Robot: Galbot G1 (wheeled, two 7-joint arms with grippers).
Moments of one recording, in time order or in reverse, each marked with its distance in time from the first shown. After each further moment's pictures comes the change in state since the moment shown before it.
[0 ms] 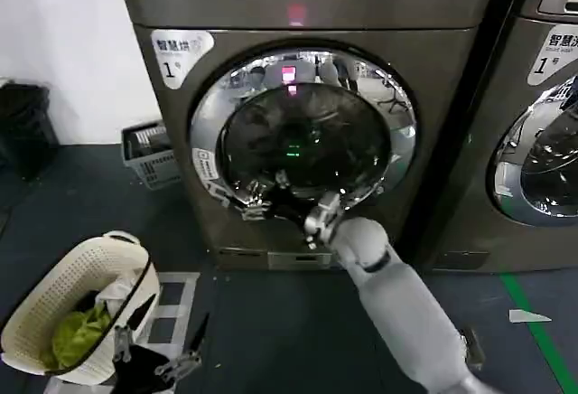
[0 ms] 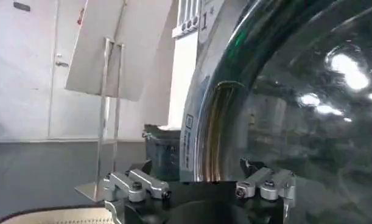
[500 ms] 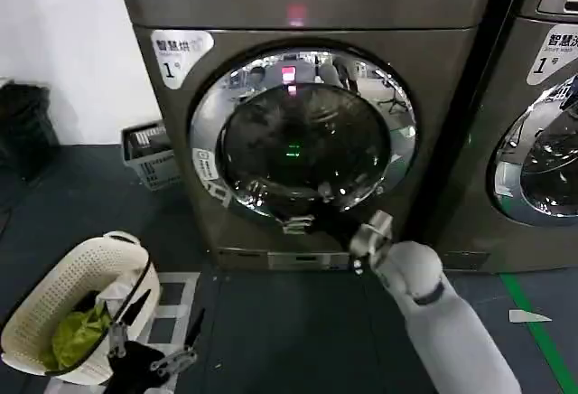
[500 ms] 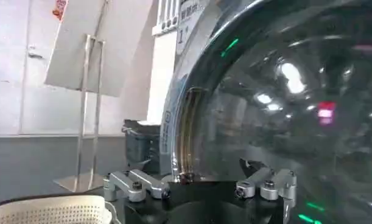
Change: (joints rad) left arm -0.010 0.005 -0.011 -0.012 -0.017 0.013 -0.001; right arm -0.180 -0.117 0.145 0.179 0.037 -0.019 -0.009
